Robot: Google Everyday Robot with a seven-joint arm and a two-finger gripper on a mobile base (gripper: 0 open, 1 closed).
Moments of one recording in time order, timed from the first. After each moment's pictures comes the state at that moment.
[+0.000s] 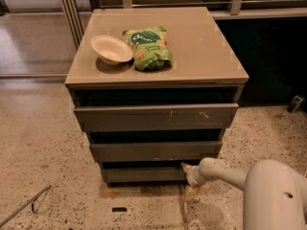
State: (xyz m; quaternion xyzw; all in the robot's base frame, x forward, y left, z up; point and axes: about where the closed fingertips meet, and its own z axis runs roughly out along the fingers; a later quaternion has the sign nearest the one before) arm 0.598 -0.165 0.205 -0.69 0.68 0.07 0.22
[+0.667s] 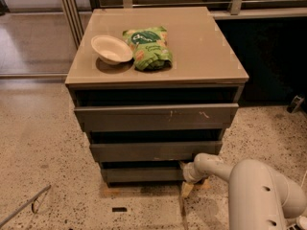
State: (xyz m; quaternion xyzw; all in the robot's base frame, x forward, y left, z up) arm 0.628 -0.157 0.176 -0.69 0.68 0.08 0.21
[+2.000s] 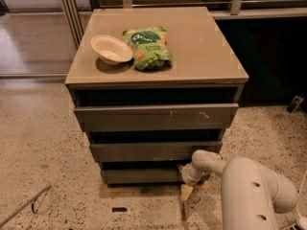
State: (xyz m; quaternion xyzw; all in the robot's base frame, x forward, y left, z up) arm 0.601 -0.150 0.168 -0.69 0.69 0.14 0.15
